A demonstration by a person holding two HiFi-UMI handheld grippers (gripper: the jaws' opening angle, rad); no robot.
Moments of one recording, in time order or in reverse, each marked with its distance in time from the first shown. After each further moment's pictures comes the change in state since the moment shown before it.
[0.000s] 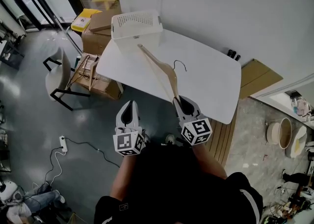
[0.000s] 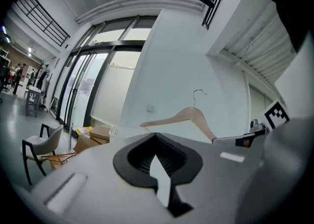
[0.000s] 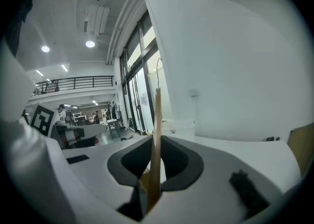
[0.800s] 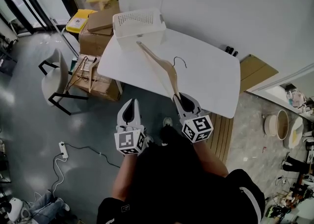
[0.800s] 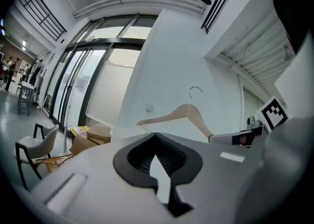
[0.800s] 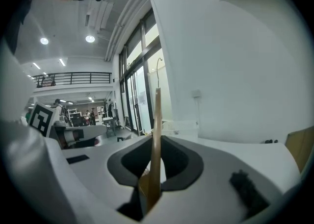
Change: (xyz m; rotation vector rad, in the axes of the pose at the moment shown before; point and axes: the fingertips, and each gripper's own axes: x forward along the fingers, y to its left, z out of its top) left arm -0.008 0.052 0.003 -0.004 0.010 -0.085; right arm 0.033 0.051 -0.001 -0.036 0.003 -0.058
